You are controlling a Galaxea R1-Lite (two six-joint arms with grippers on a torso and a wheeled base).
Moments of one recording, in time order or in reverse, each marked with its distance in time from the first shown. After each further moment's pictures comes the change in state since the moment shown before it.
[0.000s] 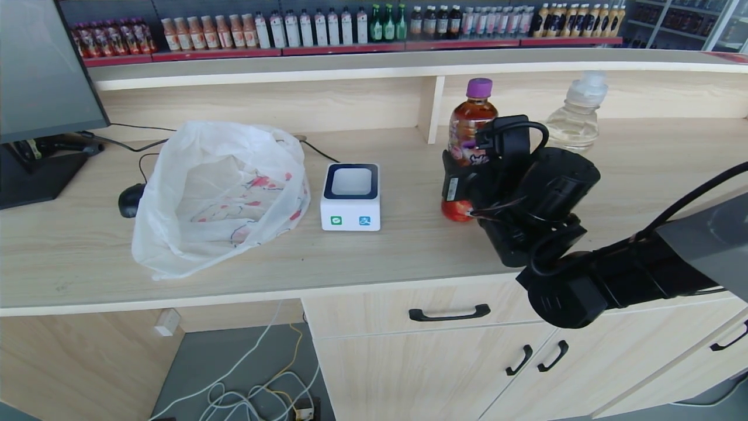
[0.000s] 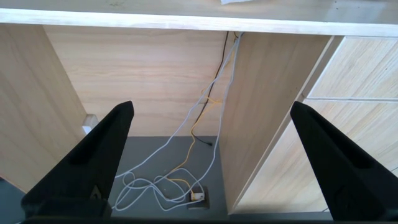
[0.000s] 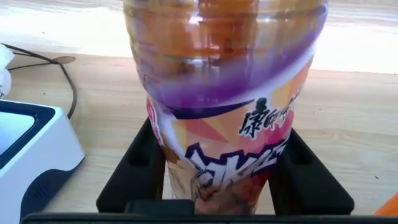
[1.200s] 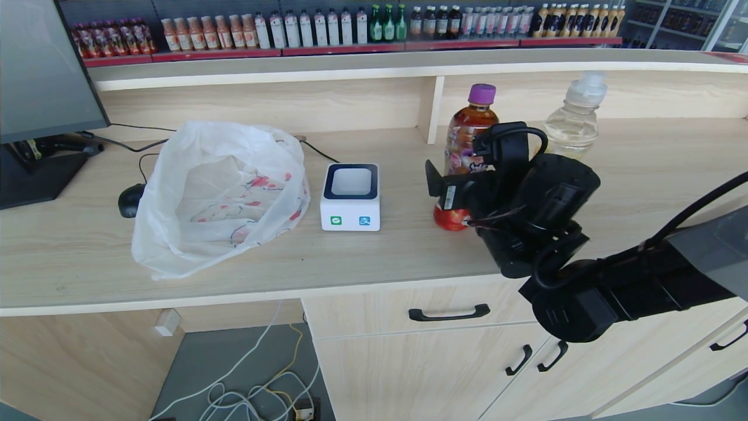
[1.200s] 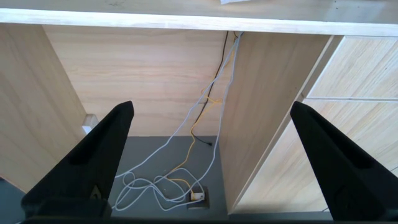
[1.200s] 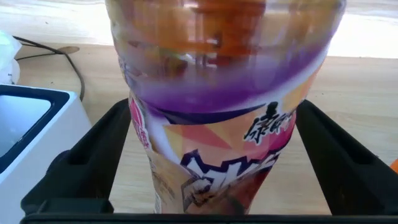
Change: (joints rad) left arm 0.000 0.000 0.000 0.000 0.000 0.000; right arm 0.035 -0.025 0.051 0.020 -0.048 0.021
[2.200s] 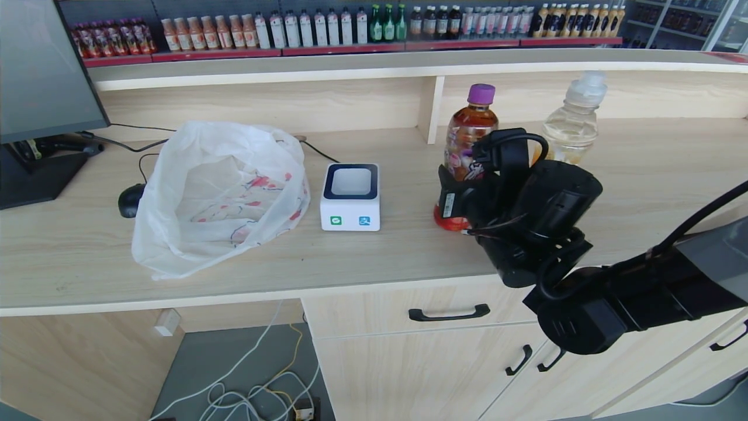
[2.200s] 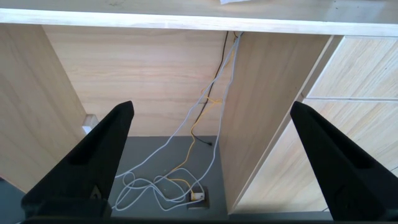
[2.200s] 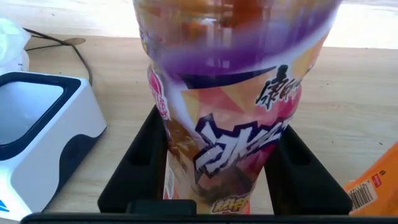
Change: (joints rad) left arm 0.000 0.000 0.000 0.000 0.000 0.000; right arm 0.023 -0.026 0.054 0.006 -0.018 0.014
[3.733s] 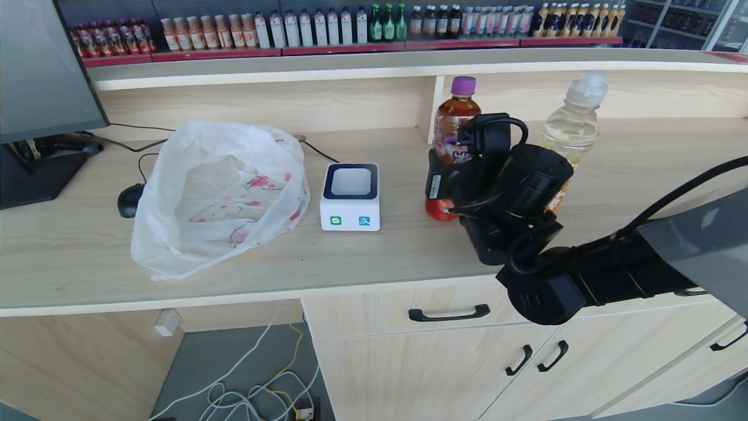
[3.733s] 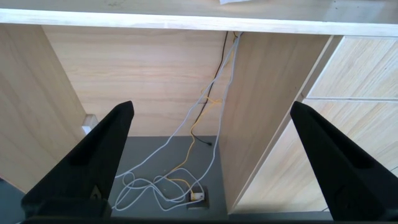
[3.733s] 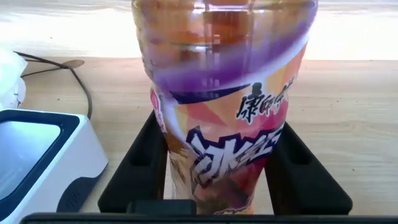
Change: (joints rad) left arm 0.000 0.000 0.000 0.000 0.000 0.000; right arm 0.000 0.080 -0.189 0.034 -0.007 -0.001
